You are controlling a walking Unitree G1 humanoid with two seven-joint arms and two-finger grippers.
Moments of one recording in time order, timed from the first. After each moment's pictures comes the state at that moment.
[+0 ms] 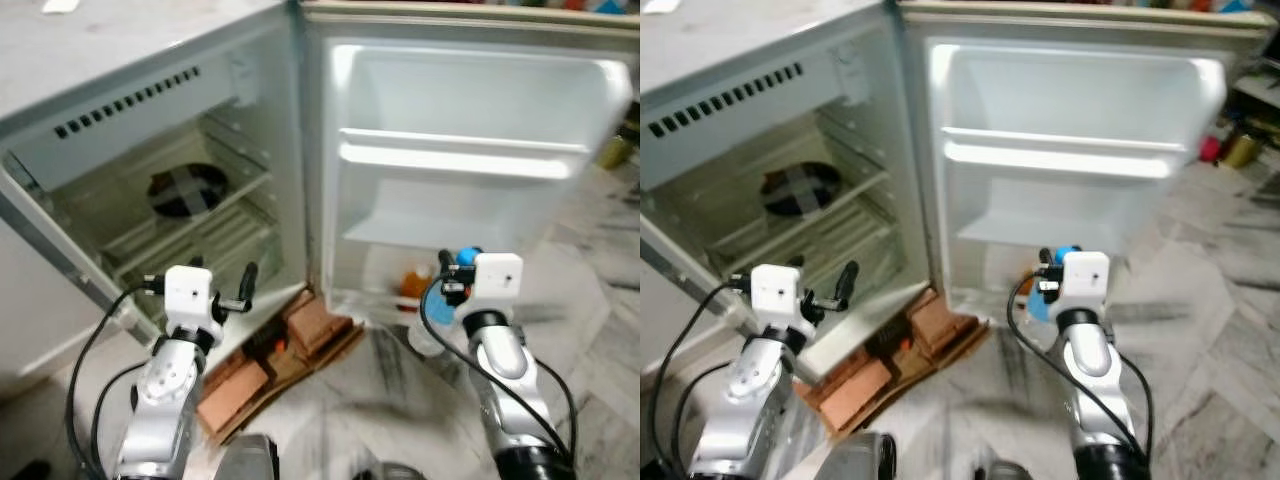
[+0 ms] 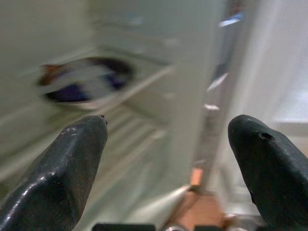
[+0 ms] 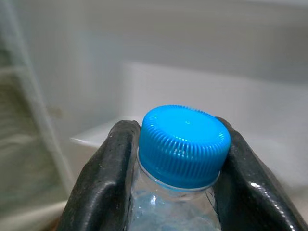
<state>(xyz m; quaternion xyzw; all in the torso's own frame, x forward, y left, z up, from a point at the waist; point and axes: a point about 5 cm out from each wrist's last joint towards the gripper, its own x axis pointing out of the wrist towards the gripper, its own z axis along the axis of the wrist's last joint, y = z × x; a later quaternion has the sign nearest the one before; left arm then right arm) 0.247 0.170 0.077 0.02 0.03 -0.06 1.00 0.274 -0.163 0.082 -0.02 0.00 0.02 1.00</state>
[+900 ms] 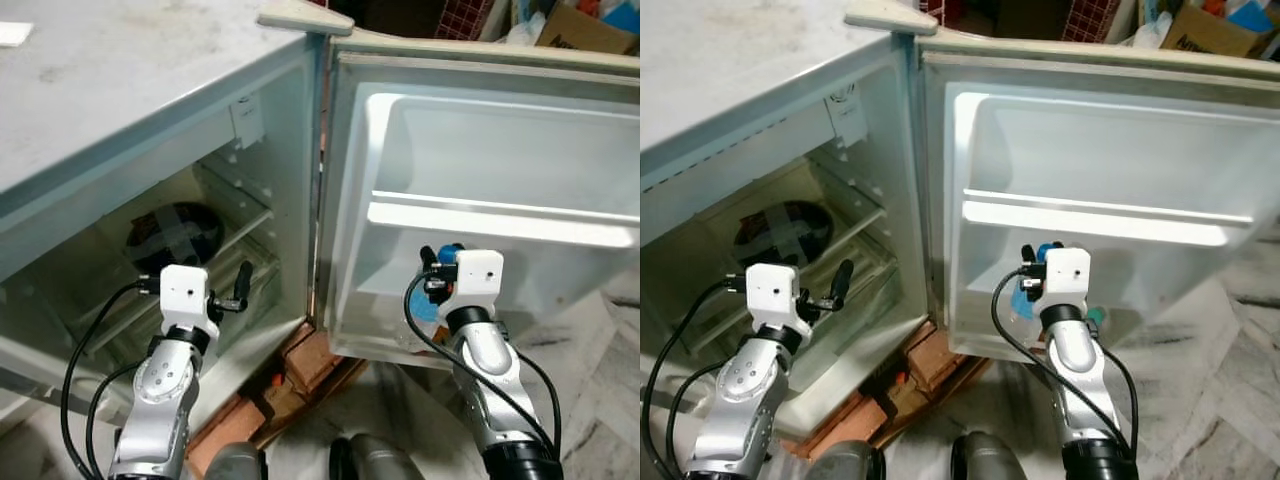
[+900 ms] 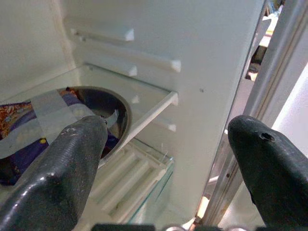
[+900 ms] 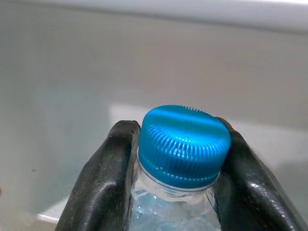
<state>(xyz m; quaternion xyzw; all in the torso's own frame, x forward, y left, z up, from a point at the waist) 0.245 0.162 0.076 0.01 0.03 -0.06 1.00 0.272 -0.169 0.078 -0.03 0.01 0.01 1.00</state>
